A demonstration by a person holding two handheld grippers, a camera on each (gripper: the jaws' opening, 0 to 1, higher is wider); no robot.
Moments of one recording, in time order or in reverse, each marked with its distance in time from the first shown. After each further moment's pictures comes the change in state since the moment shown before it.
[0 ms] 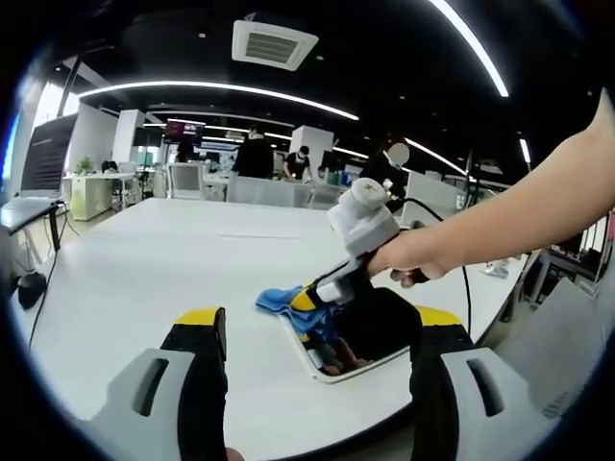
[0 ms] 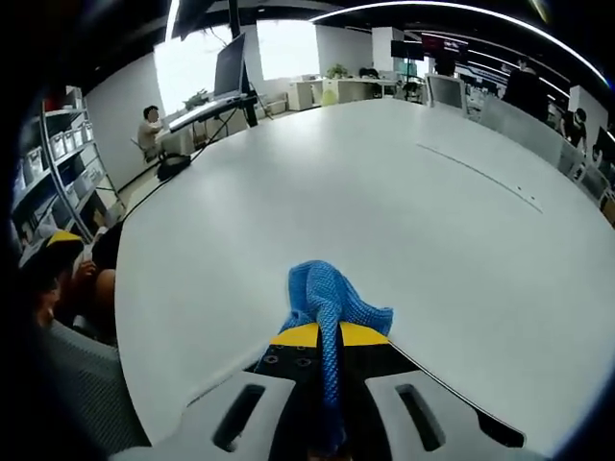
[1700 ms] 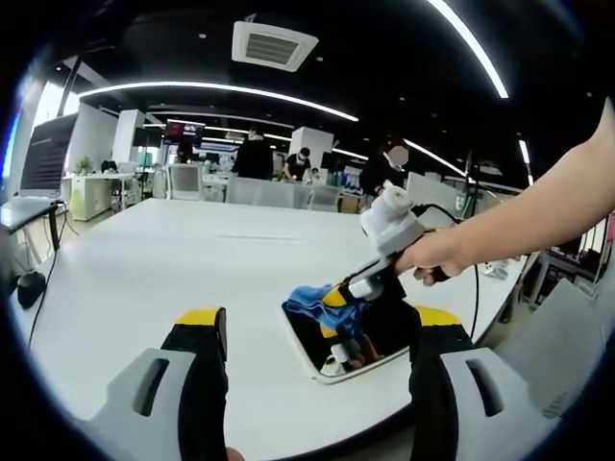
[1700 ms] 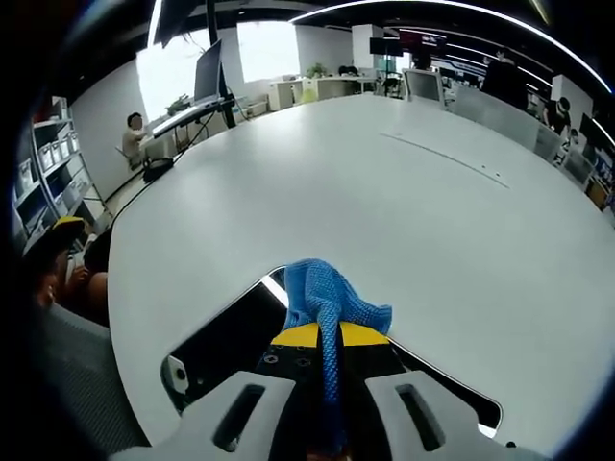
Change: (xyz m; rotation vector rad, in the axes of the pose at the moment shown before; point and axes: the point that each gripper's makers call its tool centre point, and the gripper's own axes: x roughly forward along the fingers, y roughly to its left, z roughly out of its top) left arm 0.000 0.000 0.000 -0.002 -0.004 -0.007; right arm -0.032 -0.029 -0.027 0.058 0.003 -0.066
